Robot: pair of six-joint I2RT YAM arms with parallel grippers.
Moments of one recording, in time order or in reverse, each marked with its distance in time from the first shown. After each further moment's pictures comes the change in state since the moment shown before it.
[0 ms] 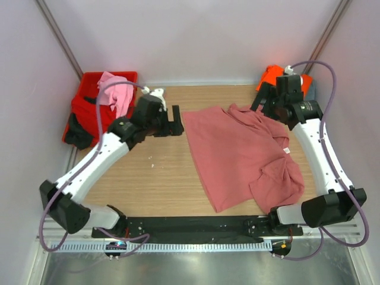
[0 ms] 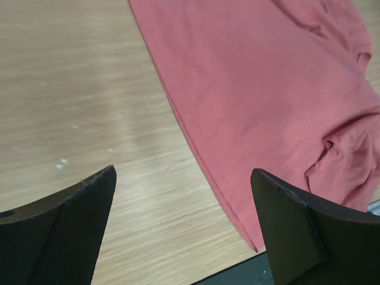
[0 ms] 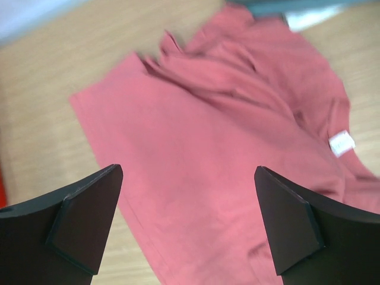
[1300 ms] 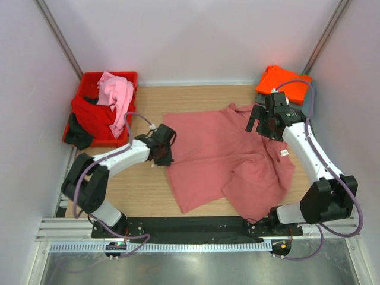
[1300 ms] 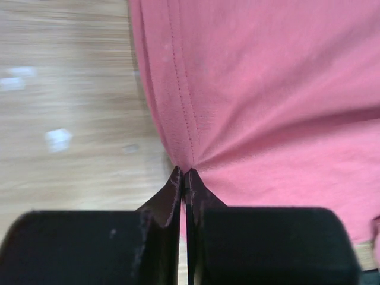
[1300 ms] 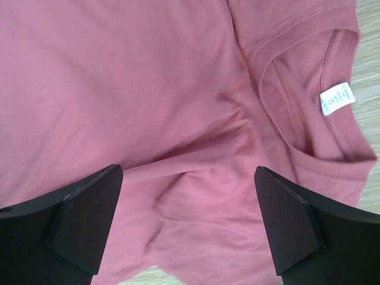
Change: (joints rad) left arm -0.080 0.252 -0.459 0.231 -0.019 -0.226; right arm 0.000 -0.027 -0.339 0.043 -0.010 -0.048
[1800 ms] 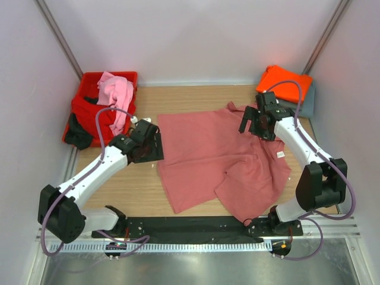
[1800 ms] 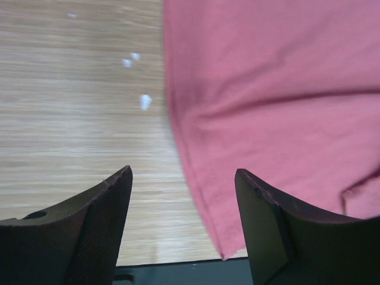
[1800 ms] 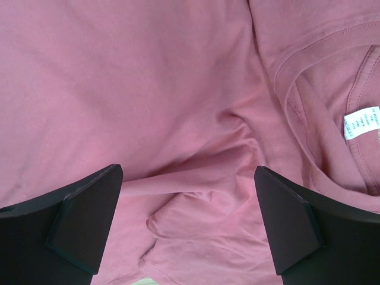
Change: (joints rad) left arm 0.111 -0.346 0.034 -0.288 -0.124 0.097; right arm 0.026 0.138 0.000 0.068 -0.046 0.031
